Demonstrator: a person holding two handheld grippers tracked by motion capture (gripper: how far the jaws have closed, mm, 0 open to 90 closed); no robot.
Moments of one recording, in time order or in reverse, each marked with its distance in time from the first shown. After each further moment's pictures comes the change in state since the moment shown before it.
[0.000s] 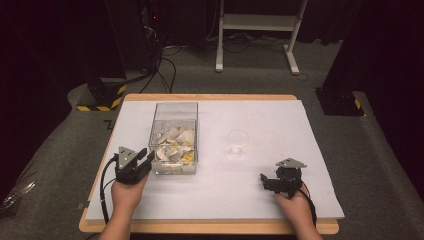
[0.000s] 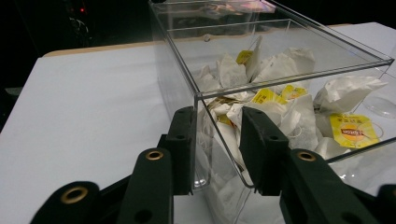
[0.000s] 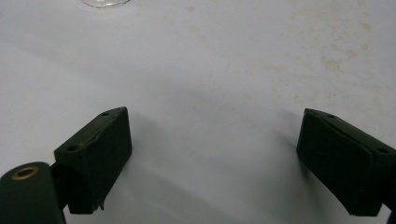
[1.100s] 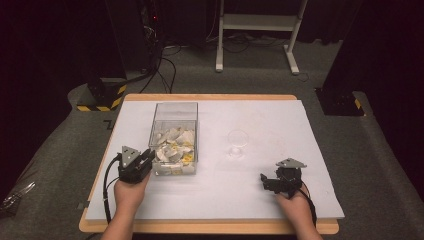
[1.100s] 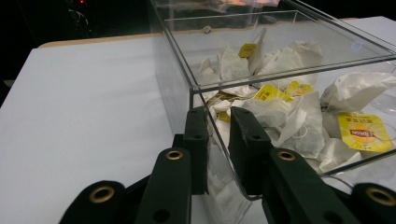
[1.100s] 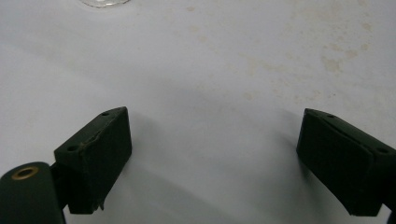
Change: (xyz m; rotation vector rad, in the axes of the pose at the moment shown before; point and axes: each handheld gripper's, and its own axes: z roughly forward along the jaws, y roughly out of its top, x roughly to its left) left arm -0.003 -0.002 0.007 0.028 0.005 -0.013; right arm 0.000 0.000 0.000 0.000 0.000 0.000
